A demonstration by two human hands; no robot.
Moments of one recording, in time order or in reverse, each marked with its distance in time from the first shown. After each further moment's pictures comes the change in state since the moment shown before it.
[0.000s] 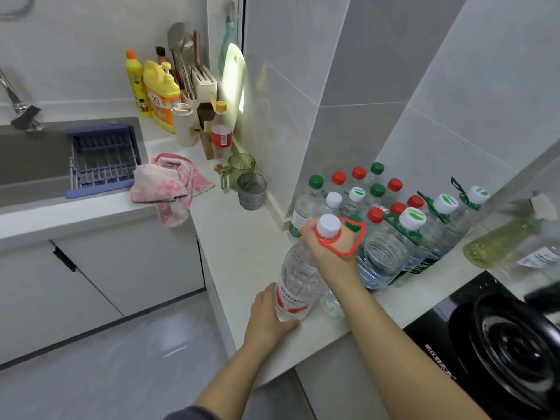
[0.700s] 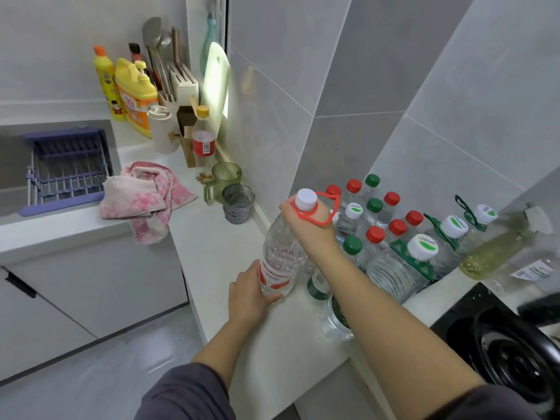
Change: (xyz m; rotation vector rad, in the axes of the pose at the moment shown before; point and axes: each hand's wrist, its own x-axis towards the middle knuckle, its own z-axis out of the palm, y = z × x) left_hand 0.100 0.009 -0.029 0.213 0.162 0.180; right_hand 0.087 0.025 0.044 -0.067 -0.161 0.198
